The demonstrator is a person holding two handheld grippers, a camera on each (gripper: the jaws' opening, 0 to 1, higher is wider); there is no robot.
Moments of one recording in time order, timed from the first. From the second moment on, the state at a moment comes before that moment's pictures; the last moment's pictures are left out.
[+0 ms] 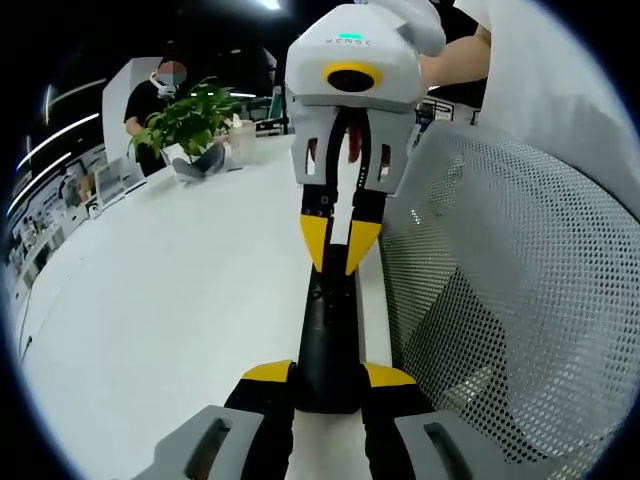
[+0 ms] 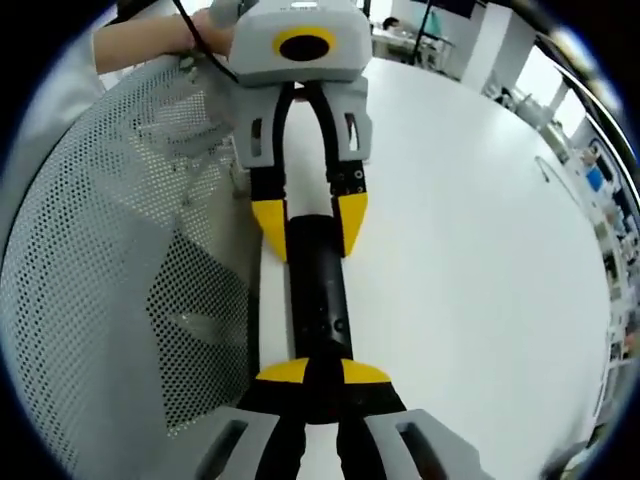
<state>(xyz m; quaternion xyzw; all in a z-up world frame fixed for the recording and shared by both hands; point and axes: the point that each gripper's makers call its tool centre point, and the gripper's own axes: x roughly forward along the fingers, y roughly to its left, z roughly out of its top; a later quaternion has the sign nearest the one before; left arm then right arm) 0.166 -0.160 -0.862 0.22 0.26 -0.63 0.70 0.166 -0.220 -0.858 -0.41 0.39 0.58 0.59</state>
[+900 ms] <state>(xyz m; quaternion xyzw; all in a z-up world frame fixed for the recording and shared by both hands) 0.166 -0.160 -0.862 0.22 0.26 -0.63 0.70 0.165 -0.220 -0.859 -0.41 0.38 0.58 0.59</state>
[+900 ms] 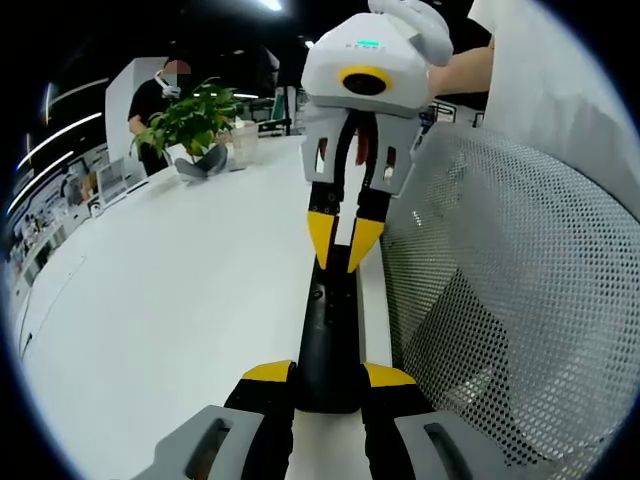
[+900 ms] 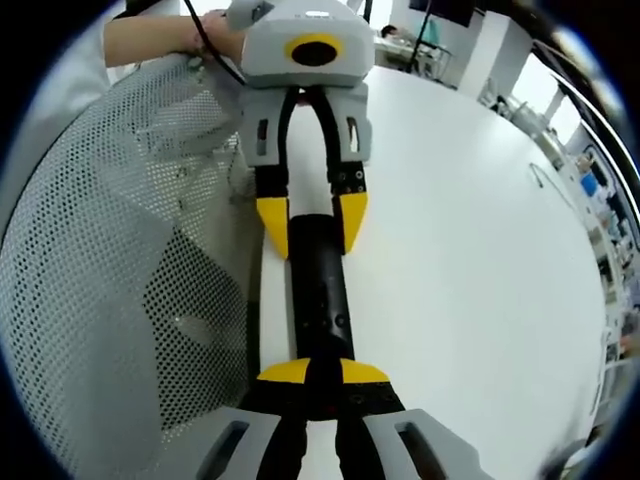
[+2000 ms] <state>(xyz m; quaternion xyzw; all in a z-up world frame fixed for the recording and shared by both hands) 0.166 -0.160 -0.862 0.22 0.26 -0.62 0.70 0.165 -0.223 -0.858 -0.41 0.37 0.57 0.61</state>
